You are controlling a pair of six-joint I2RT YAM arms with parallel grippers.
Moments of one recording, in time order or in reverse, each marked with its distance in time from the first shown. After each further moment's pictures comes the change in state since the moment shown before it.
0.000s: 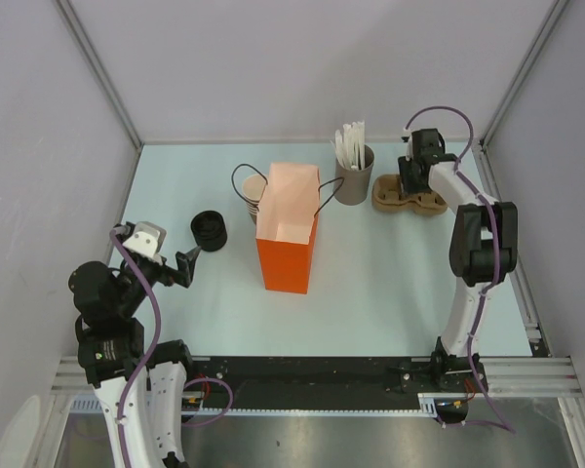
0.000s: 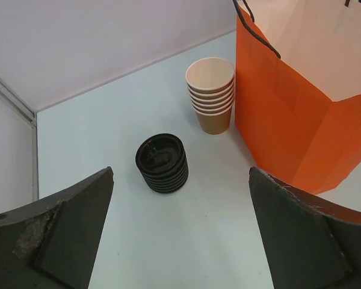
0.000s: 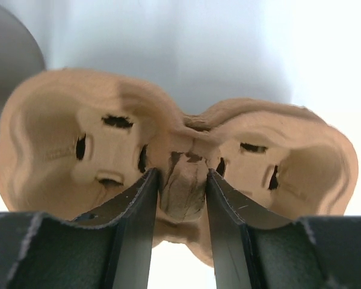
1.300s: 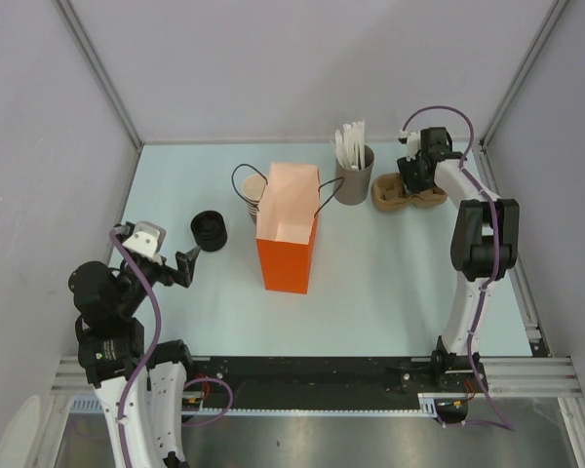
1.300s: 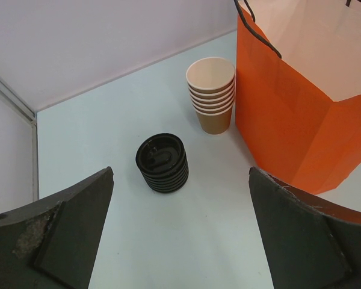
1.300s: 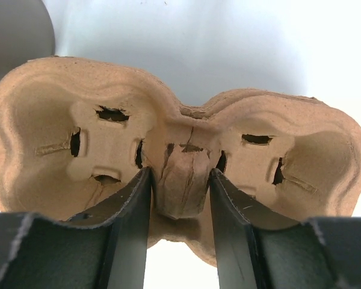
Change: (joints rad) left arm 0.005 0.000 0.000 0.000 0.003 0.000; right arm -0.052 0.076 0.084 -0.012 -0.182 -0.225
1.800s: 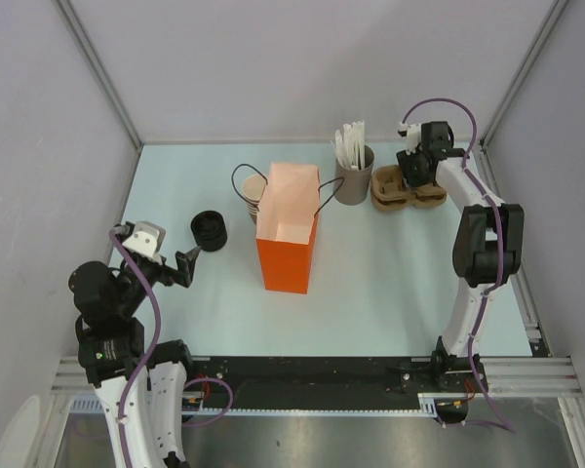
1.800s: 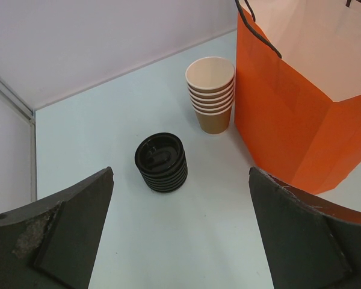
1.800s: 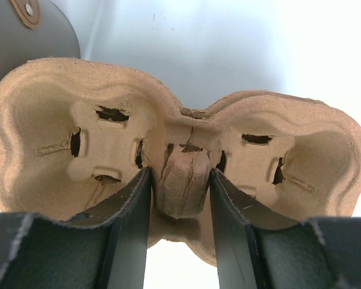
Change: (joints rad) left arm 0.002 0.000 -0.003 0.000 0.000 -0.006; right arm 0.013 -0.066 -0.001 0.003 0.001 0.000
